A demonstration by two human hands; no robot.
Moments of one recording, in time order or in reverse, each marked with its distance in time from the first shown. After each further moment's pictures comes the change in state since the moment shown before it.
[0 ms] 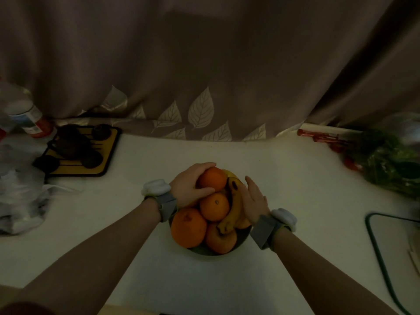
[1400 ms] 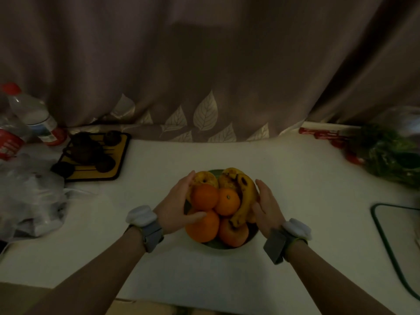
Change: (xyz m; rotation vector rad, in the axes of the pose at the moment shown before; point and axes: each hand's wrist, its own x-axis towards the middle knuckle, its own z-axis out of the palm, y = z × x) left_hand -0.074 -0.015 -0.007 0.022 0.071 -0.027; right_hand -0.037 0.015 0.001 -0.152 0.061 -0.216
